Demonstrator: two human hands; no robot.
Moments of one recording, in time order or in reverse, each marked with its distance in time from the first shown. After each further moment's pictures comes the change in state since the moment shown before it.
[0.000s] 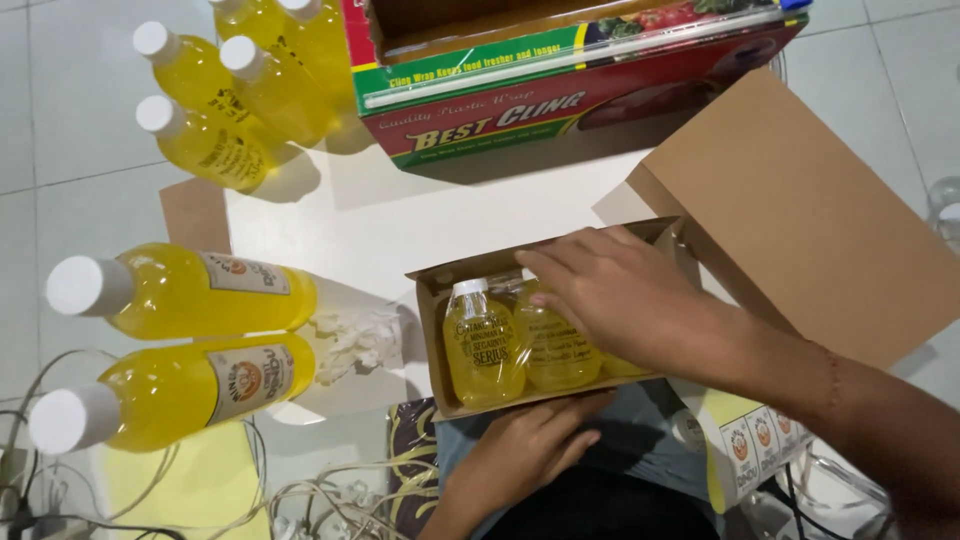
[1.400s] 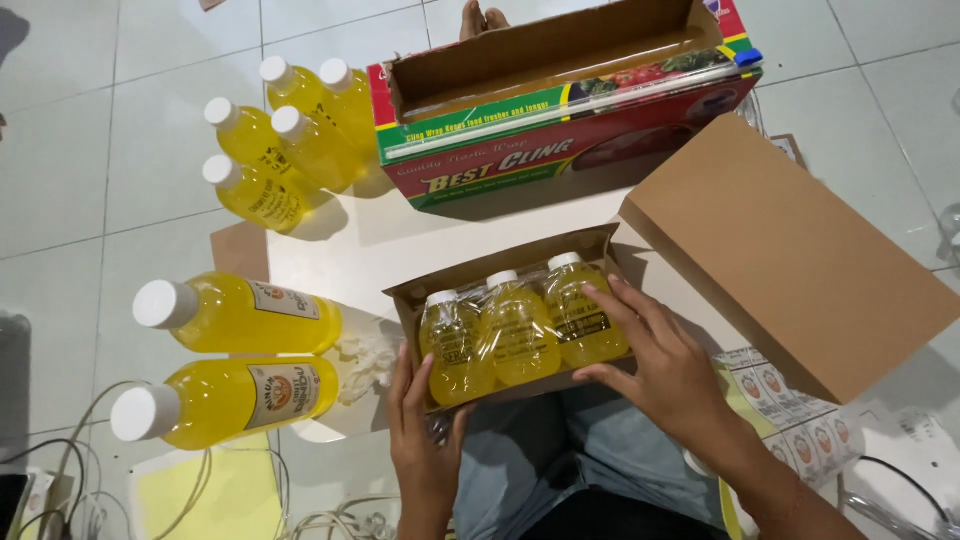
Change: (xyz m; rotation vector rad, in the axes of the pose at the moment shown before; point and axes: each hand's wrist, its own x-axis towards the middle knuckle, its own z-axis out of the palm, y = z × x) left_hand -0.039 -0.031 -0.026 0.304 0.753 -0.329; right_hand -0.080 -0.015 0.057 0.152 0.455 0.399
